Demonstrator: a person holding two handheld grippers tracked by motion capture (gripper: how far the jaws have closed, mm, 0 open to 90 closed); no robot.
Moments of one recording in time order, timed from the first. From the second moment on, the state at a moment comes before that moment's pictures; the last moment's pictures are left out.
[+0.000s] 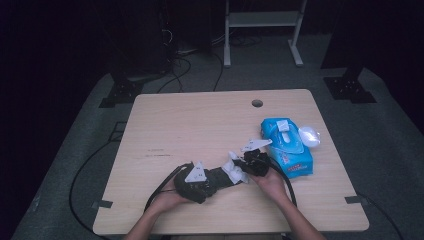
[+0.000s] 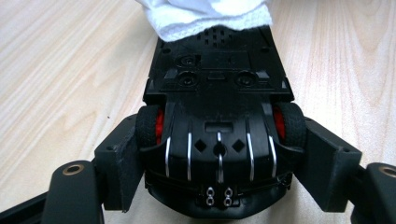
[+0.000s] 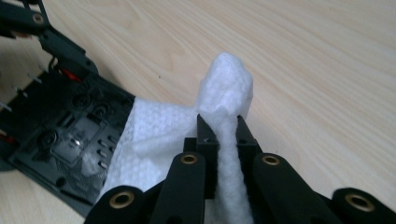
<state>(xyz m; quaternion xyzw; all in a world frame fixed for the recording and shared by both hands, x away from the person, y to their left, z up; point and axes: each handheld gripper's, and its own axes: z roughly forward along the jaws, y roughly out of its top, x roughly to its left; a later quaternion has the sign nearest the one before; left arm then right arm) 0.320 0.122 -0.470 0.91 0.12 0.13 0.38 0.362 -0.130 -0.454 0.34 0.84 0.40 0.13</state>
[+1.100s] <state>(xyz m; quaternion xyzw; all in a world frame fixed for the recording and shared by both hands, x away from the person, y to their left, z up) 0.322 0.120 -0.472 0.91 0.13 0.13 0.38 0.348 -0.084 -0.449 0.30 0.85 0.42 0.12</state>
